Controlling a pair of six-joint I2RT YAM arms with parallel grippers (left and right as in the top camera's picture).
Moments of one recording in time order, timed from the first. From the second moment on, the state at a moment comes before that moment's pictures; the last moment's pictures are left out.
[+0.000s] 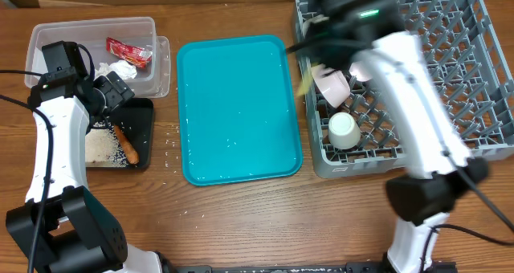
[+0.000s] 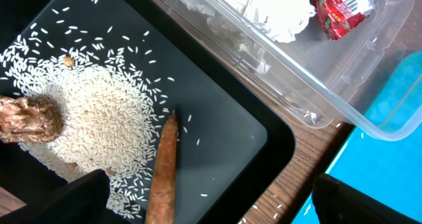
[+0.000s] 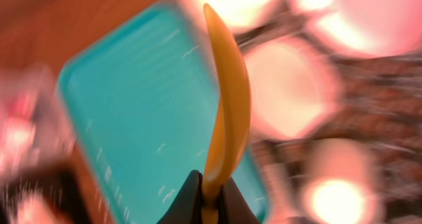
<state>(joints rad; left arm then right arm) 0.32 1.70 1.37 -0.82 -0.03 -0.42 0.36 2.02 2.35 -1.50 0.04 0.77</state>
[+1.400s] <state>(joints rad) 0.32 1.70 1.37 -0.82 -0.03 -0.42 -0.02 1.45 2.21 -1.64 -0.07 0.61</state>
